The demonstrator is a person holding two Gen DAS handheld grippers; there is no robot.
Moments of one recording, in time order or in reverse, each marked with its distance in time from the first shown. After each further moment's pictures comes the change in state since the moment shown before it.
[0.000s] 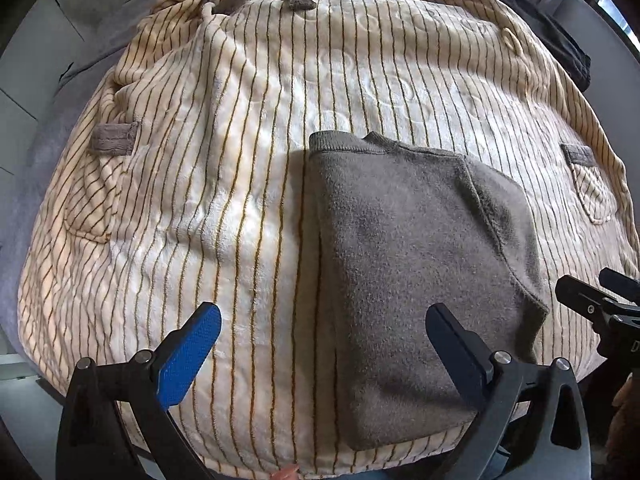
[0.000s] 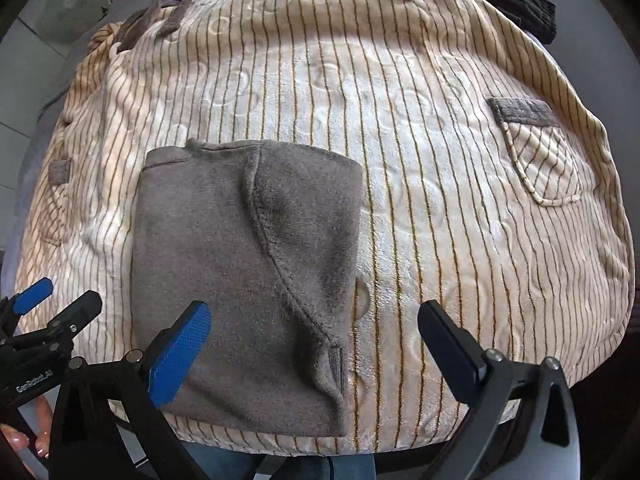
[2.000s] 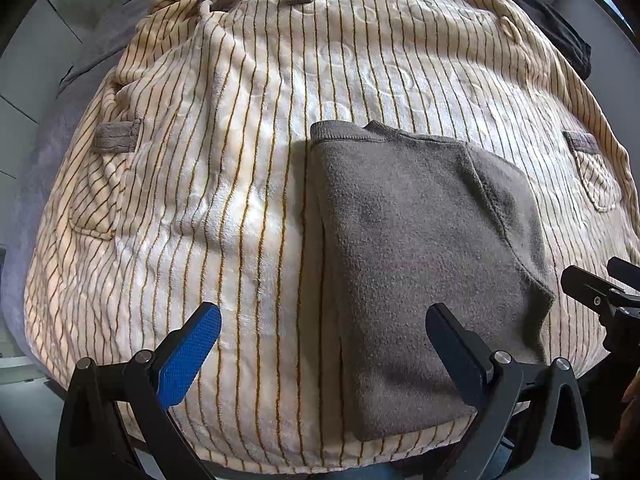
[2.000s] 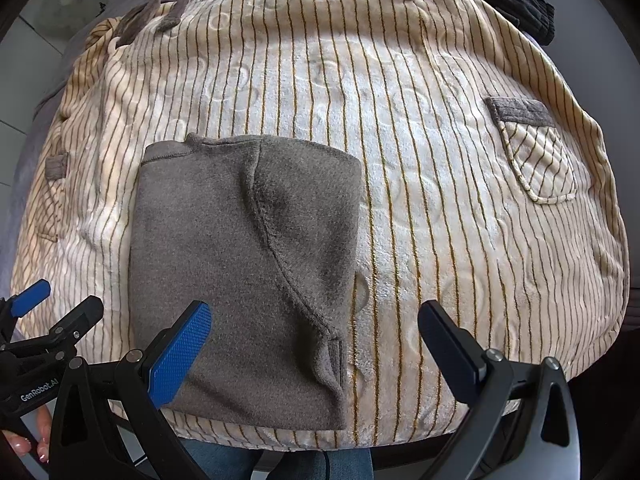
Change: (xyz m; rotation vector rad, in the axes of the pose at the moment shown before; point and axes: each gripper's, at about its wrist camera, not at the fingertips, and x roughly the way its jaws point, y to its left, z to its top) left arm 0.000 -0.002 -0.006 0.023 0.019 0.029; right arm -0.003 0.005 -0.004 0.001 0.005 -0.019
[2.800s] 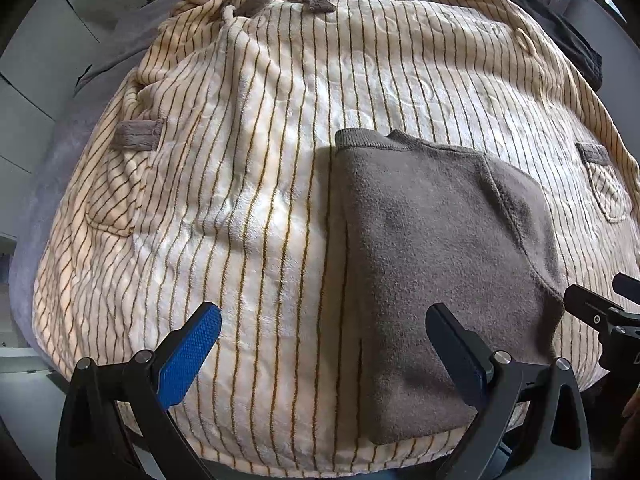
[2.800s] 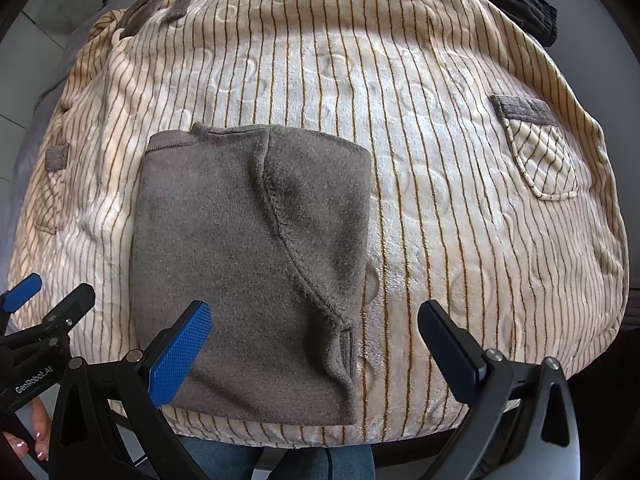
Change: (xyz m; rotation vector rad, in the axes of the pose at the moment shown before) left arm -0.005 0.012 -0.004 -0.022 -0.039 0.050; right arm 0.002 0.010 -0.007 -0.015 0.012 -0.010
